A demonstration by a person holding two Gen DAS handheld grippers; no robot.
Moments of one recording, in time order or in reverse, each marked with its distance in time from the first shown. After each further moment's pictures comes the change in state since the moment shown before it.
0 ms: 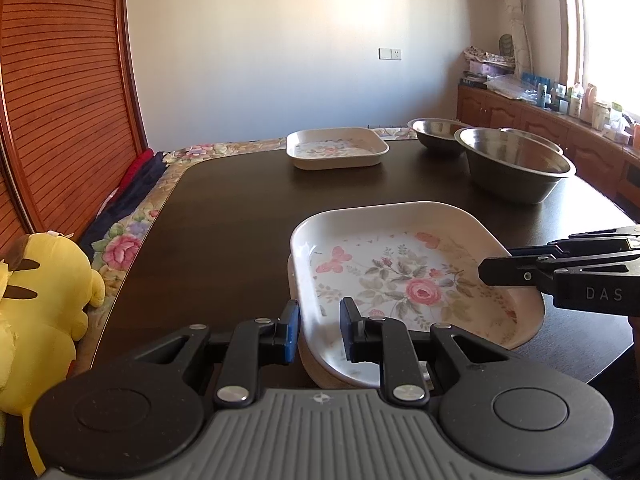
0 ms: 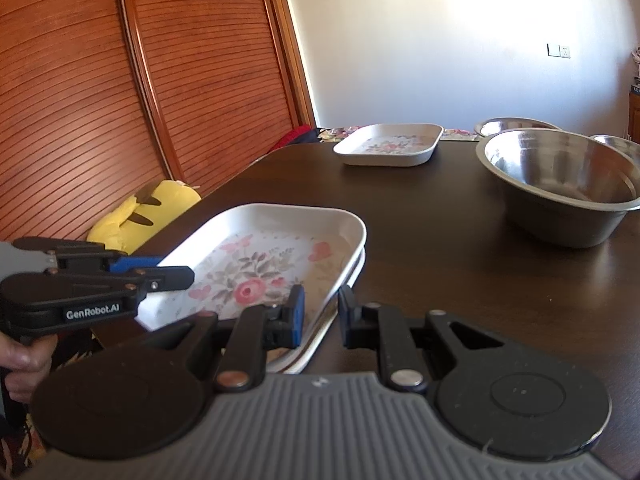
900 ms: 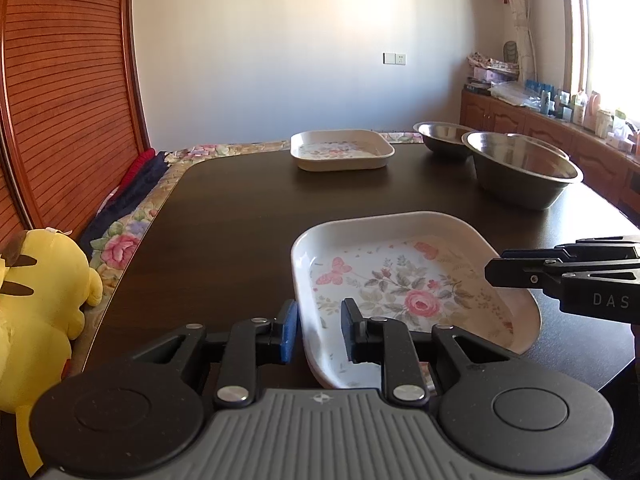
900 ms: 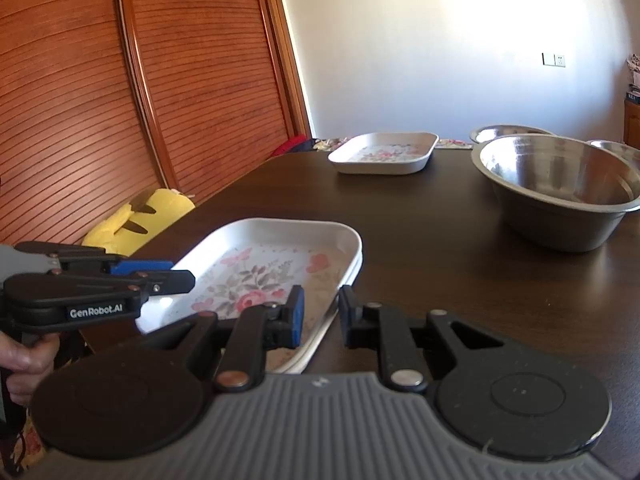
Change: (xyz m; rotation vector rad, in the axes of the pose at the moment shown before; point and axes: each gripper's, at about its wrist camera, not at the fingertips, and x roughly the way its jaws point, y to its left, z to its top) left arm 0.006 0.004 -0.001 -0.024 -0.021 -0.002; right arm -0.001 0.003 -0.002 -0.001 -0.046 -0.019
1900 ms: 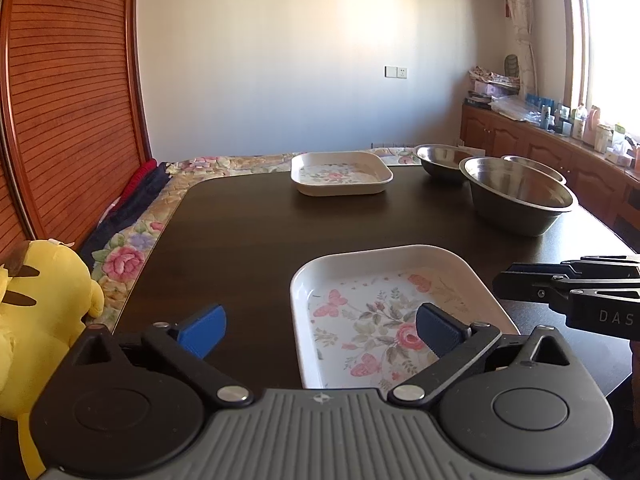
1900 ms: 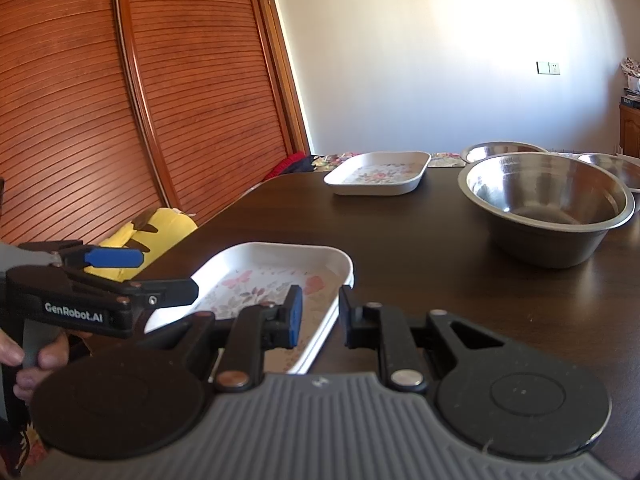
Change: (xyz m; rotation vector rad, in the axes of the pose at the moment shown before) left arm -0.008 -0.001 0.019 -0.013 -0.024 -0.005; right arm -0.012 -0.006 0.008 0.017 -0.043 0.003
